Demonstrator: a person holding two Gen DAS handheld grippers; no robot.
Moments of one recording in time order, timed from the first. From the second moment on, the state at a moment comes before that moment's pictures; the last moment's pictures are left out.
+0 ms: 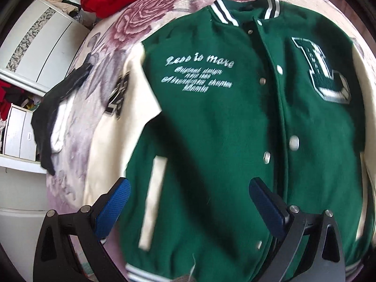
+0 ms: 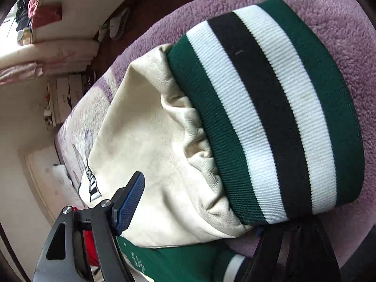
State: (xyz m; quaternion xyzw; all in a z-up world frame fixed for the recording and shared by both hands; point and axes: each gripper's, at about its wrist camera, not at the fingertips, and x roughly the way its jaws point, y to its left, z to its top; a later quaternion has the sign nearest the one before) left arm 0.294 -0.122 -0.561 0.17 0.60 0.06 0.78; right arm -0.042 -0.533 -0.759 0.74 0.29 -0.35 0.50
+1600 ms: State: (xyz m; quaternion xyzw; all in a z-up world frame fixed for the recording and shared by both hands) left arm 0.262 0.143 -0.562 0.08 0.64 0.19 0.74; right arm 0.249 -0.320 -0.718 0.59 0.56 -0.10 0.57
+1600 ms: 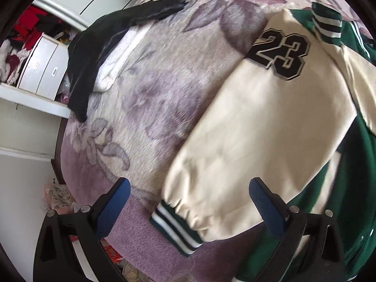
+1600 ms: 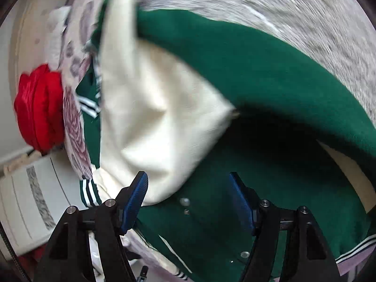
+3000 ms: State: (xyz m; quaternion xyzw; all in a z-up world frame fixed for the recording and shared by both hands) left arm 0.475 -0.415 -0.628 0.38 0.60 -0.41 0.58; right arm 0.200 -0.378 -0.738 0.68 0.47 -0.08 0.56
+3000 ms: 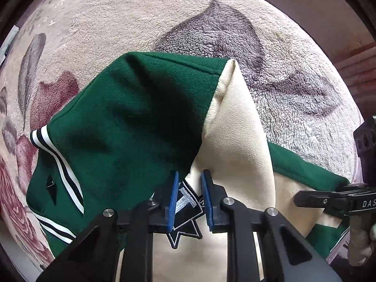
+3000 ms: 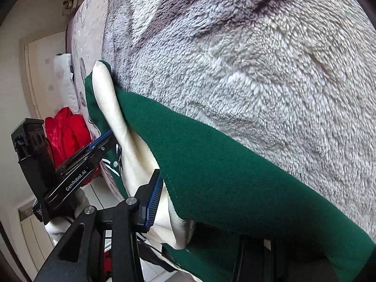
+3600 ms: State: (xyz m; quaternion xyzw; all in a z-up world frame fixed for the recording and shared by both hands) left arm 0.540 -0.365 -0.631 0.12 0.71 -0.46 0.52; right arm 0.158 -0.460 -0.786 0.72 0.43 -0.07 0.53
